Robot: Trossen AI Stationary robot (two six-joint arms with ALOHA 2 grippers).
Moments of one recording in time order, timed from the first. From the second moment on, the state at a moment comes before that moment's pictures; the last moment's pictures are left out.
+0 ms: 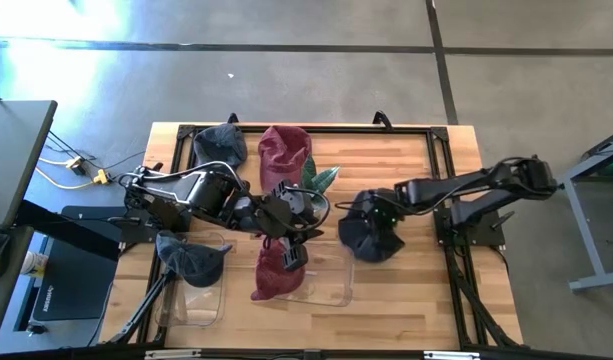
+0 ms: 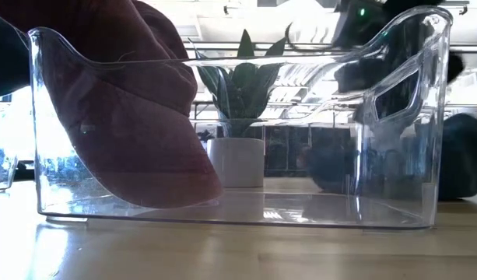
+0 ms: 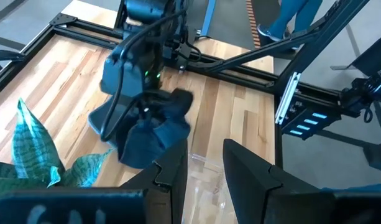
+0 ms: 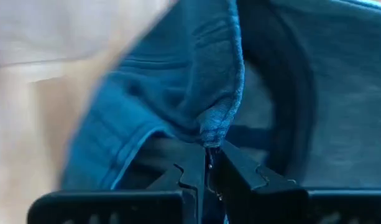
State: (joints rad) left arm -0.35 1.81 2.28 -1.09 -0.35 -0.48; right arm -0.01 1.35 0.72 -0.59 -0.09 0.21
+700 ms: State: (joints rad) left arm -0.35 1.81 2.28 -1.06 -0.35 -0.50; right arm -0.03 1.36 0.63 -0.46 0.30 0.10
